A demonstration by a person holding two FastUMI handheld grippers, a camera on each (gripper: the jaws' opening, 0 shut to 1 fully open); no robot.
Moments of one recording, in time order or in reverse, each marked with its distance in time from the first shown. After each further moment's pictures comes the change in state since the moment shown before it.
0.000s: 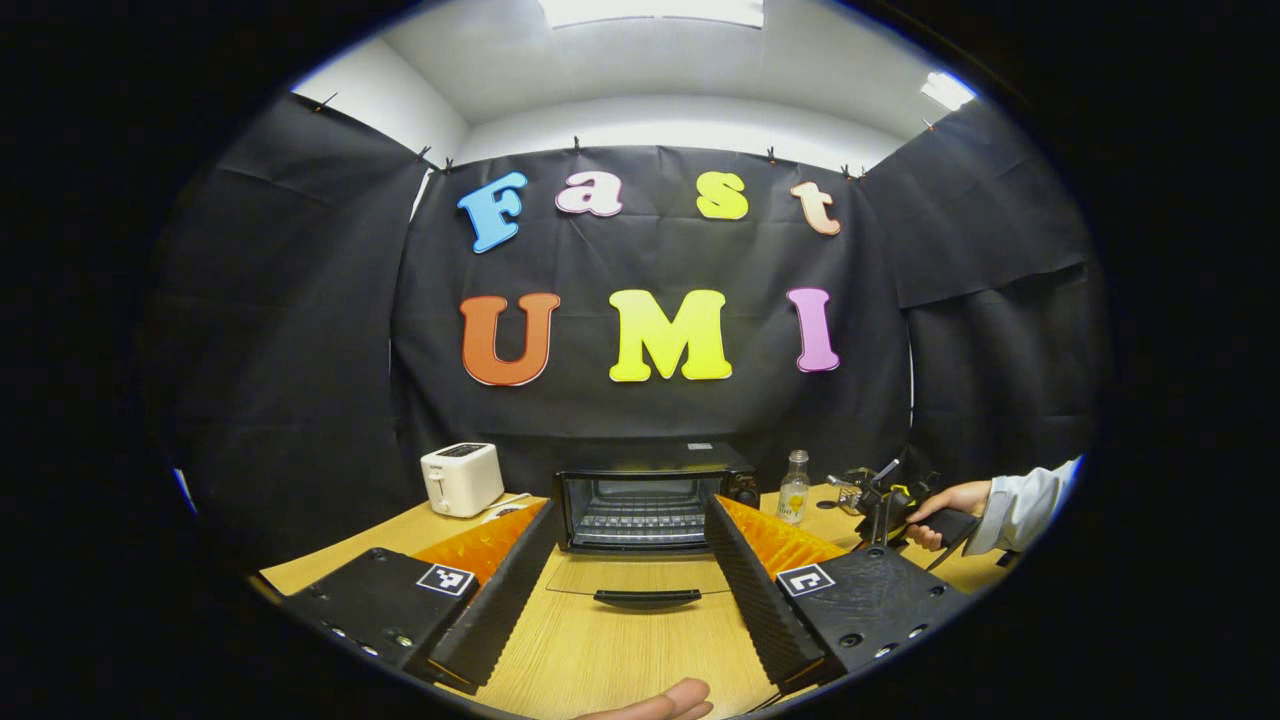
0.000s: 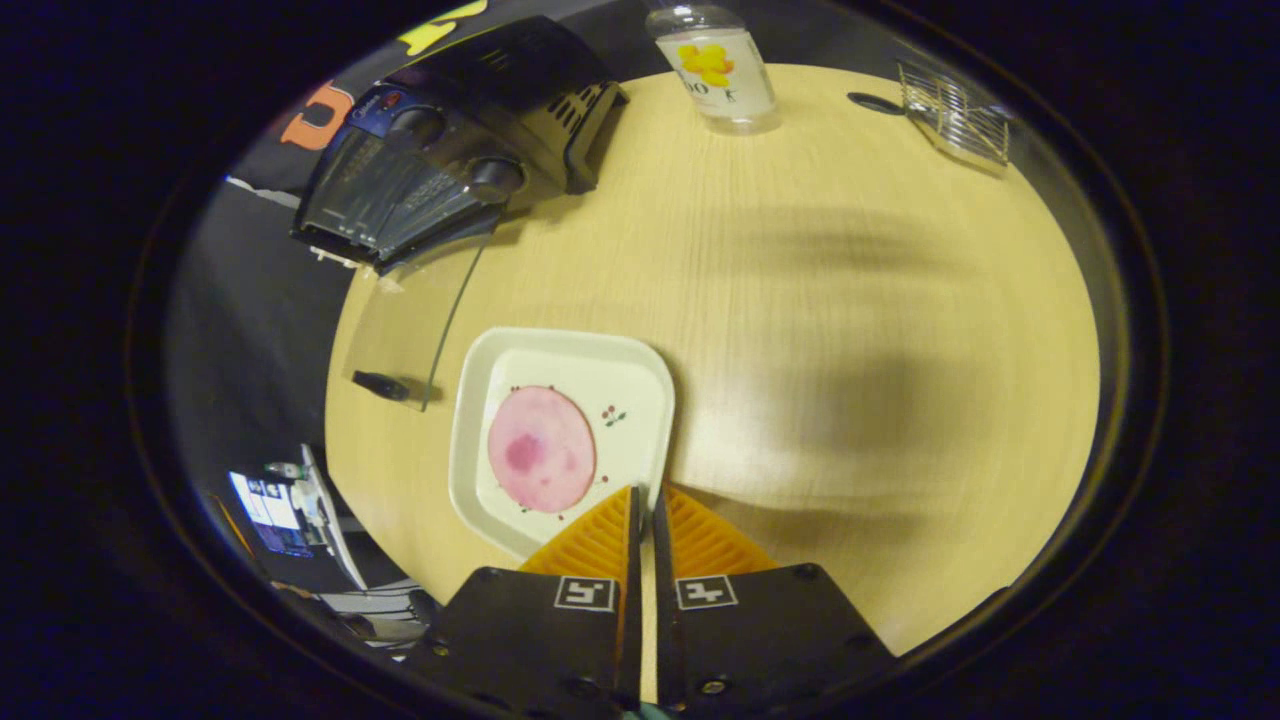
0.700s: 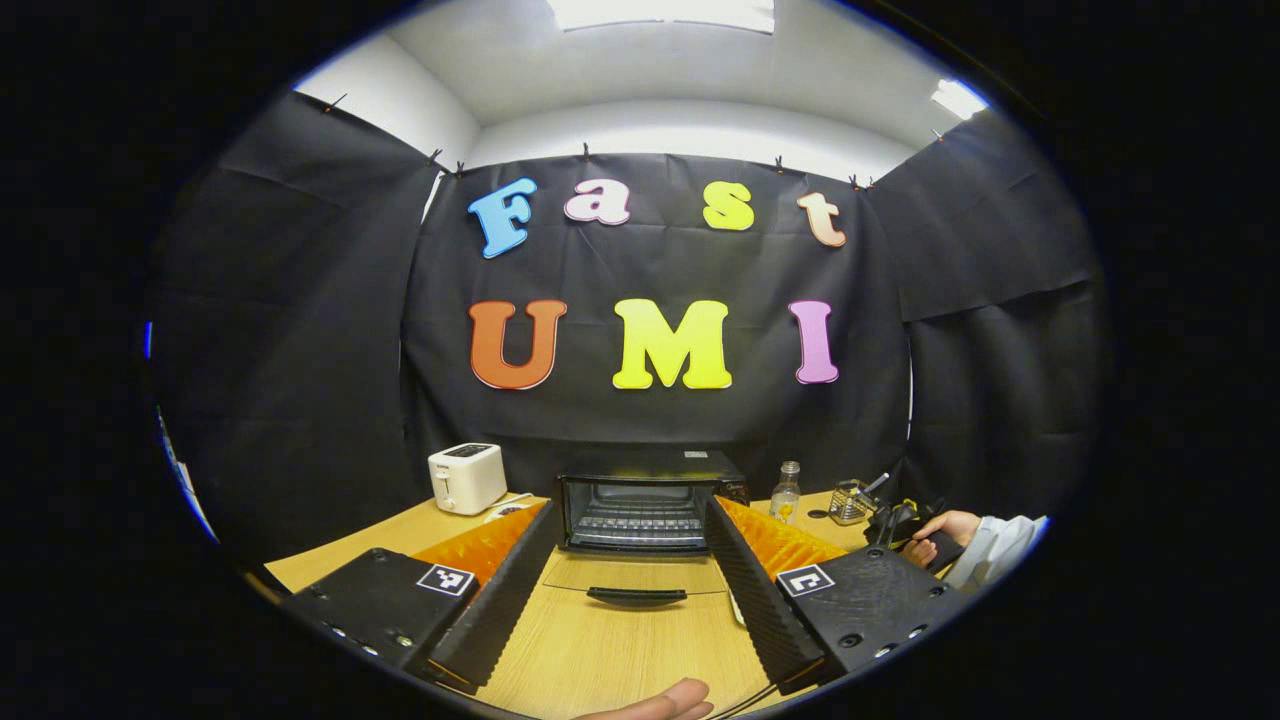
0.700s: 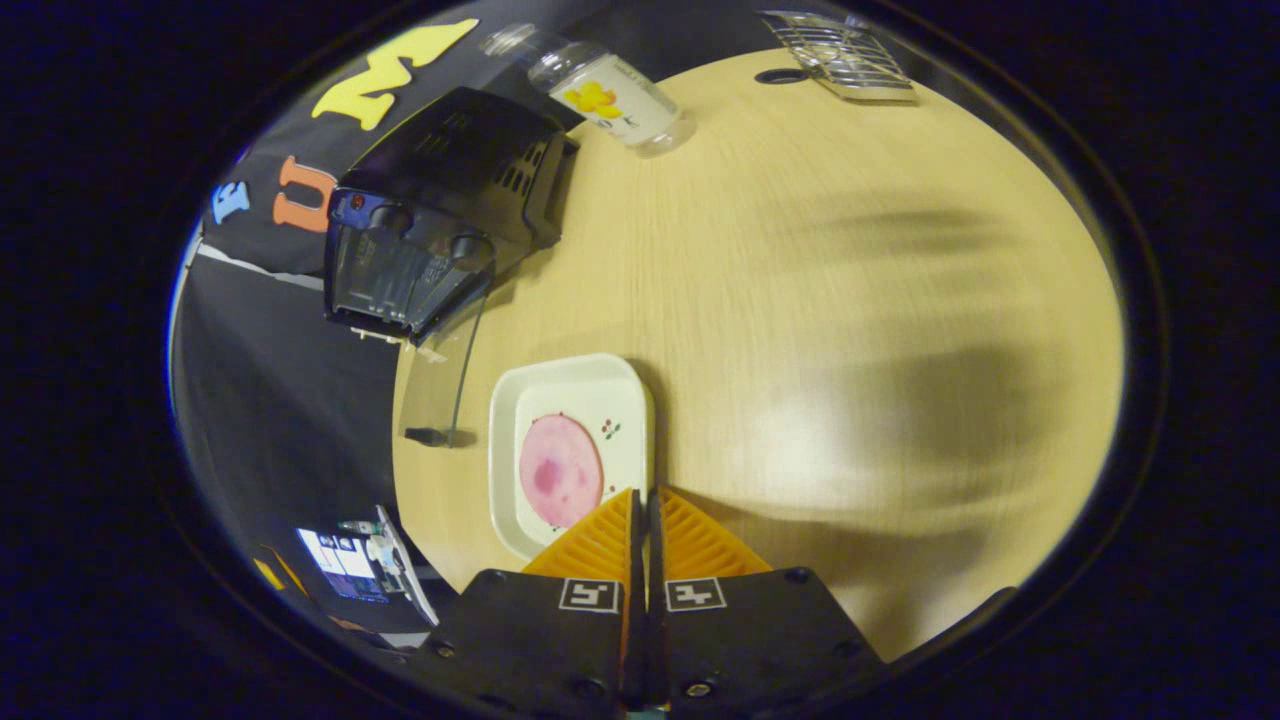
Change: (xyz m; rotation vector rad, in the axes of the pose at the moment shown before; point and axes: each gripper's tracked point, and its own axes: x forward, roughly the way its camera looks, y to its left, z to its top) left arm -0.033 -0.006 0.020 -0.015 -0.001 0.007; right arm -0.016 -0.025 -0.002 0.182 -0.133 0.133
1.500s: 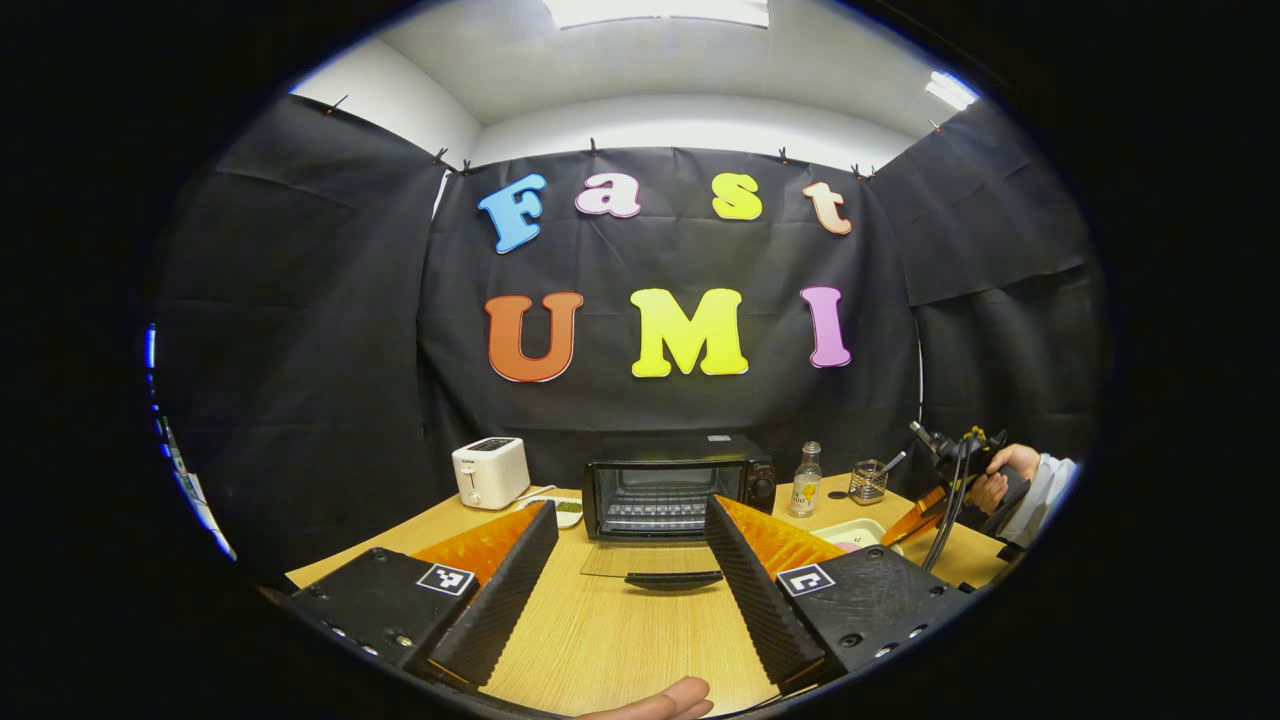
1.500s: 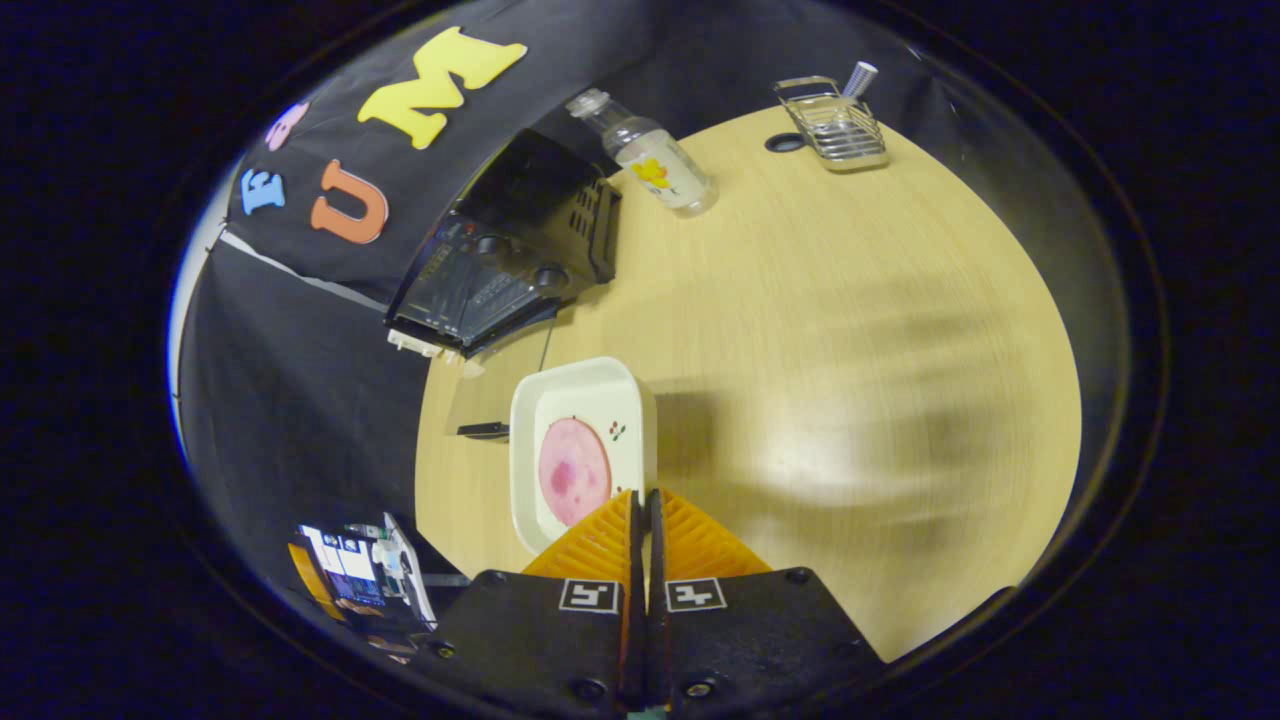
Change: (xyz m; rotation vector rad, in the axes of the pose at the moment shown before) left arm -0.016 0.039 -0.019 0.019 0.019 0.013; right arm -0.082 0.056 -0.020 -0.071 -0.109 0.041
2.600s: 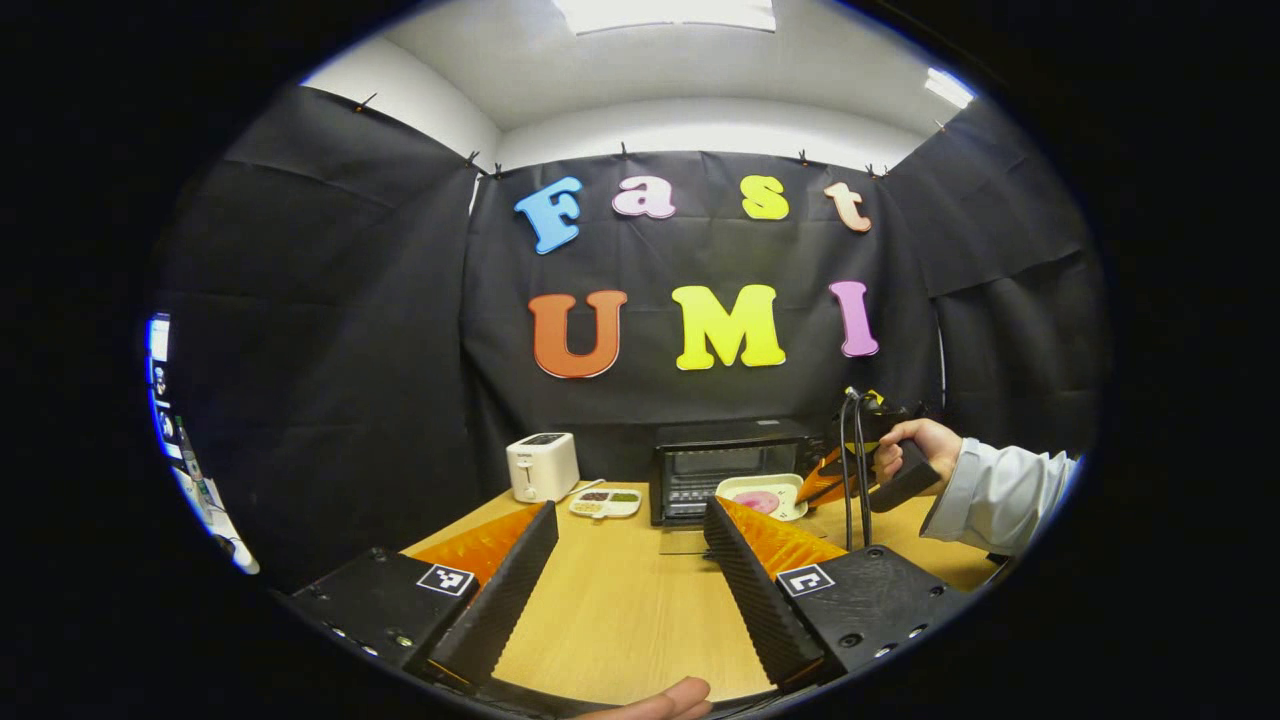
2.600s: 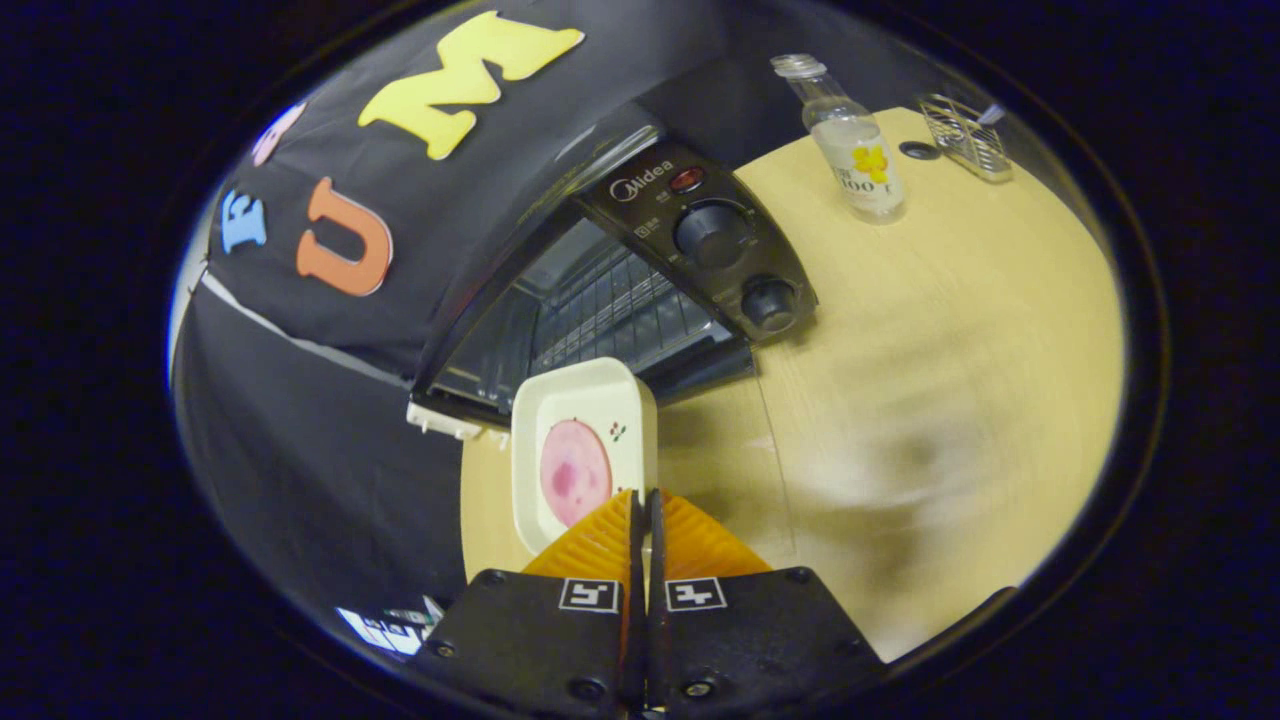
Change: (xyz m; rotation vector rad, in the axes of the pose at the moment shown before) left arm -0.034 0.111 -0.039 0.022 -0.004 0.076; right arm 0.170 0.187 0.071 0.209 -0.242 0.015
